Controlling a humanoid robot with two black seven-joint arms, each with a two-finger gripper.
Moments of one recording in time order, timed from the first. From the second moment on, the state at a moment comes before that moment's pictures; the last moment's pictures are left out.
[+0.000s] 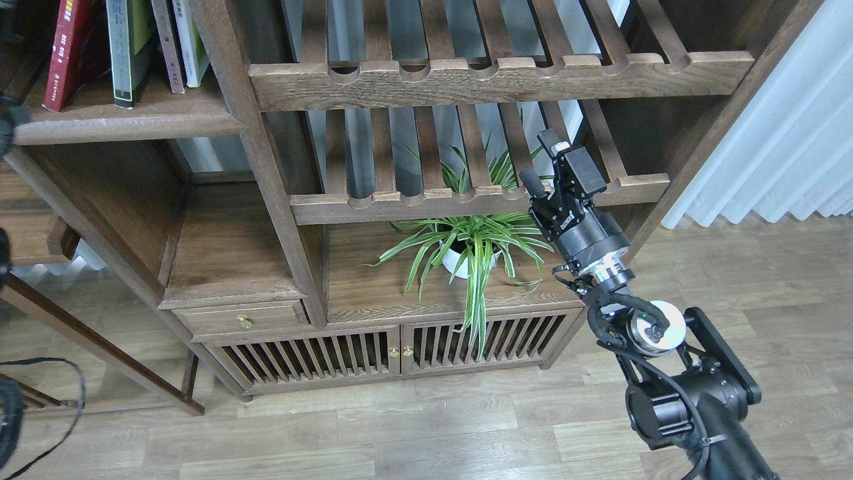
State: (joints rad) left arm -0.68 0.43 -1.58 -1.38 -0.24 -0.49 0.19; right arm 0.24 -0.02 1.33 1.19 0.29 0.36 -0.21
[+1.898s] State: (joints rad) left arm -0.46 0.67 -1.89 -1.35 0.18 -0.49 0.49; right arm 0.24 0.02 1.24 1.18 0.28 0.38 -0.21
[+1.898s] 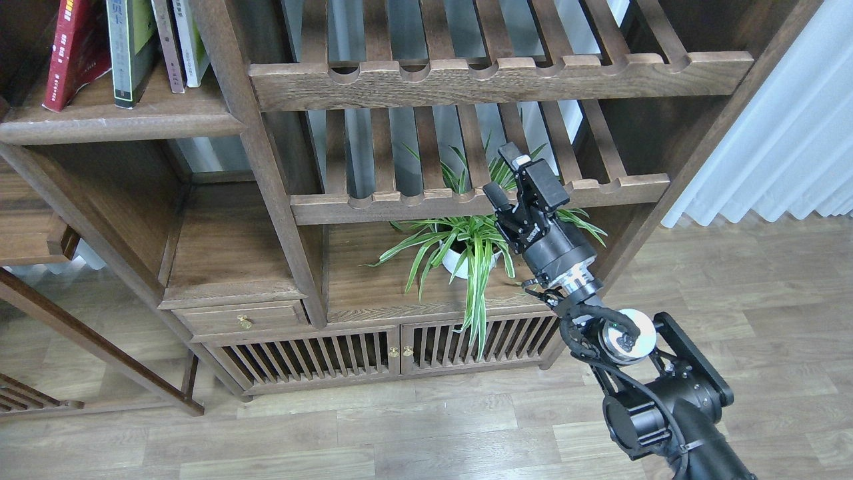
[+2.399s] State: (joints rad) left arm -0.46 0.62 -1.93 -1.34 0.31 -0.49 0.49; right arm 0.22 0.01 1.19 1.18 0.28 0.40 -0.21
